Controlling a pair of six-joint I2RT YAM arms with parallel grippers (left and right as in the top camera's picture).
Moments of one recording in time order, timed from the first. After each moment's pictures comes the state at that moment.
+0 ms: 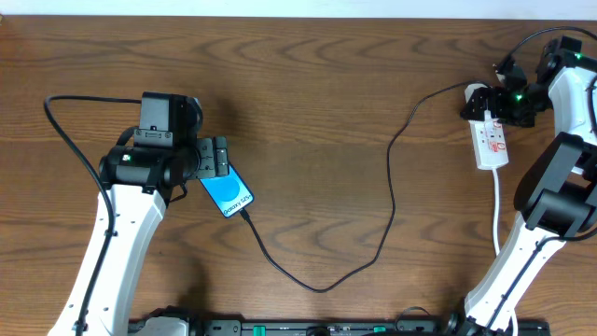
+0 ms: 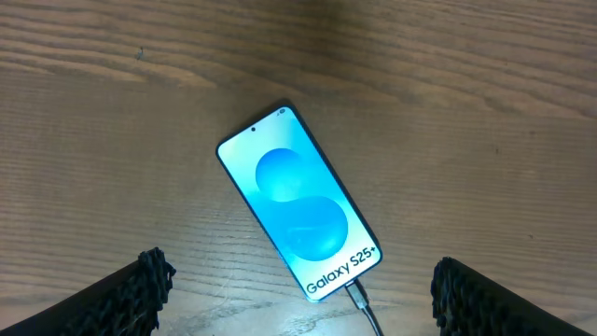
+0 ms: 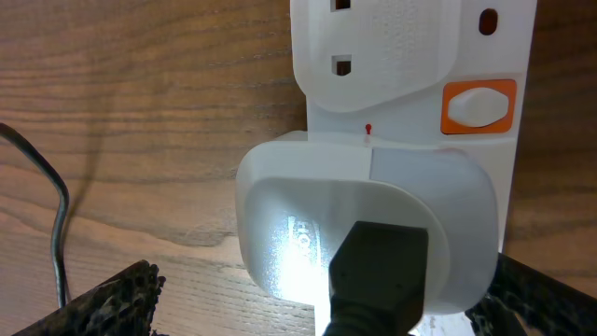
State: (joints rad) left arm -0.11 1.31 1.12 -0.90 0.01 -0.17; right arm -0.36 2.33 1.99 -1.14 -0.37 -0.33
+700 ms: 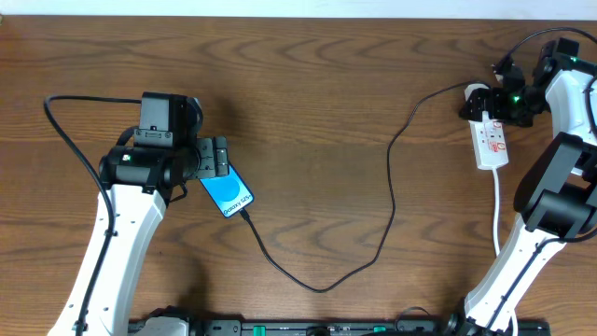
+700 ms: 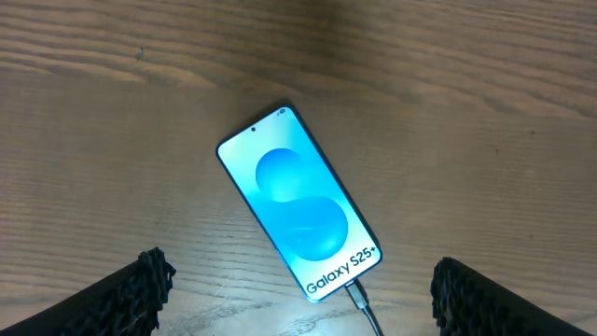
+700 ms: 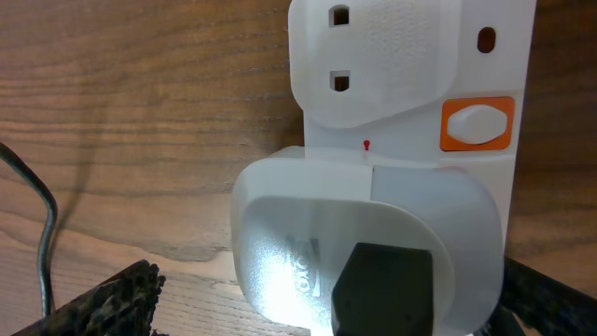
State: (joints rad) left arm -0.11 1.31 1.12 -0.90 0.01 -0.17; right arm -0.36 2.32 1.94 -1.06 -0.37 -0.32
